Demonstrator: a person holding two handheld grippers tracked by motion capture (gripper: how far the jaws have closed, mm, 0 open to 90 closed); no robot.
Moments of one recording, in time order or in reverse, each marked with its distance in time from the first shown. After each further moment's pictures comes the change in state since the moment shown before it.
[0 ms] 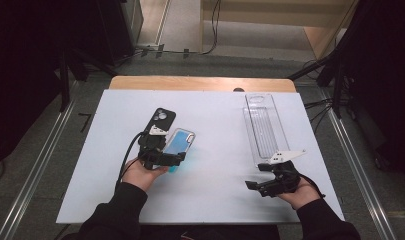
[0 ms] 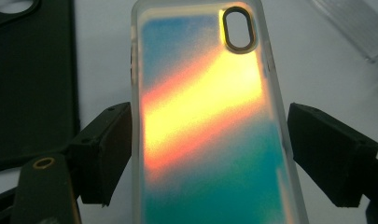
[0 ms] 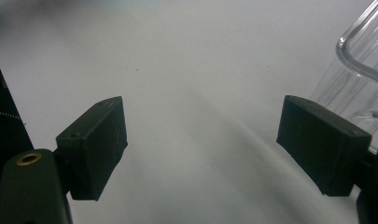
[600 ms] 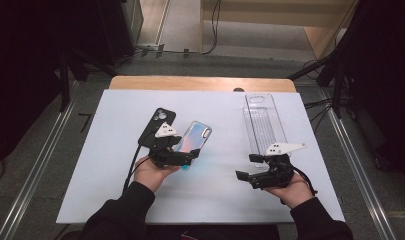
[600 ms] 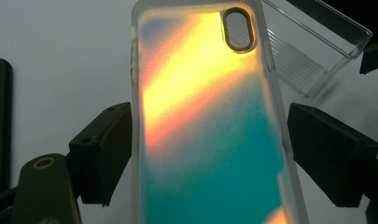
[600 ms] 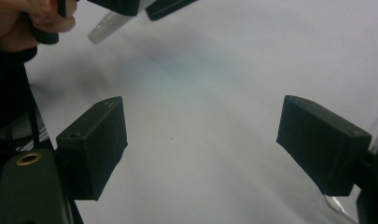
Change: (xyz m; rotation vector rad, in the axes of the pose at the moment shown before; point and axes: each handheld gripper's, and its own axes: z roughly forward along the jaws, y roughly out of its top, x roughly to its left) left arm -0.025 0.011 0.007 -0.176 -0.126 0.097; right arm 0.022 0.033 -0.006 -0.145 0.038 0.032
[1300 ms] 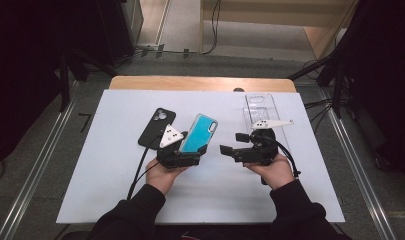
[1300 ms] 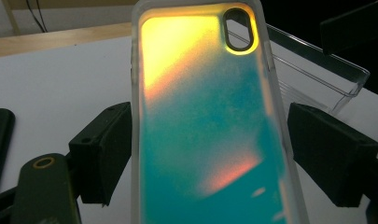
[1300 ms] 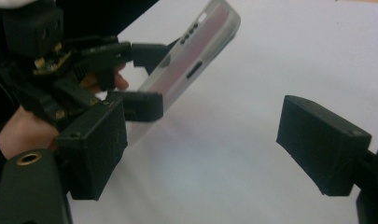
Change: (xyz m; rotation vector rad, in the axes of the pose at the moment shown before) left arm -0.015 -0.011 0.013 -0.213 0.044 0.040; right arm 0.007 0.064 0.021 -0.088 -0.002 0.101
